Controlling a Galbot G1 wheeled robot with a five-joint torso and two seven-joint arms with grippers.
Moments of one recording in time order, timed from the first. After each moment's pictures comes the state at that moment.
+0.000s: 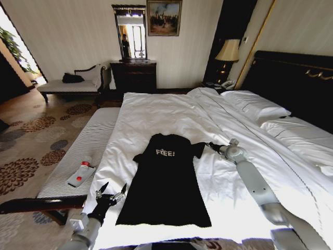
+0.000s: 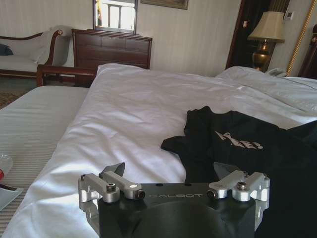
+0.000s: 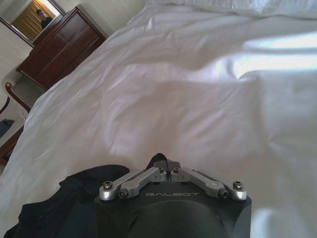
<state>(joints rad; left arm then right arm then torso) 1.99 -0.90 -0.56 -2.33 -0.62 0.00 -0.27 -0.61 0.97 0.31 1.17 1.35 -0.55 0.18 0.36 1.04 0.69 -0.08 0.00</state>
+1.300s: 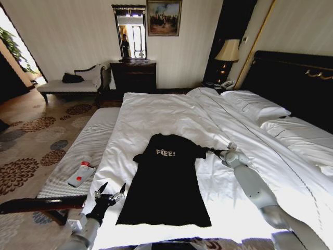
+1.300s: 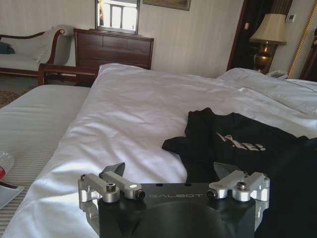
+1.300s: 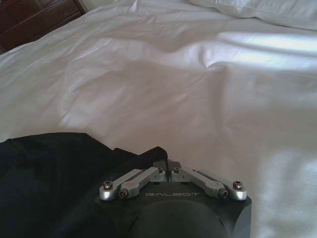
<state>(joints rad) 1.99 -0.91 -0.57 -2.34 -0.63 -0.01 -0.27 -0.66 0.98 0.30 1.15 1.10 -0.54 0.15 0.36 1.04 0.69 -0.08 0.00</state>
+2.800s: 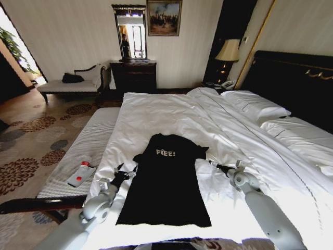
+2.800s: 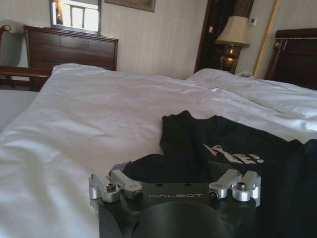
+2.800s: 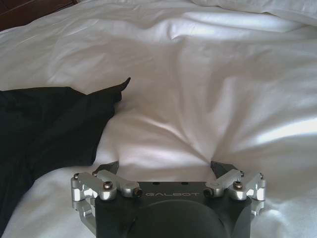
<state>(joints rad) 1.21 -0.81 -0.07 -1.93 -0.78 0.03 -0.26 -1.06 0.94 0.49 1.46 1.03 -0.51 0.17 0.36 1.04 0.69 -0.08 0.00</state>
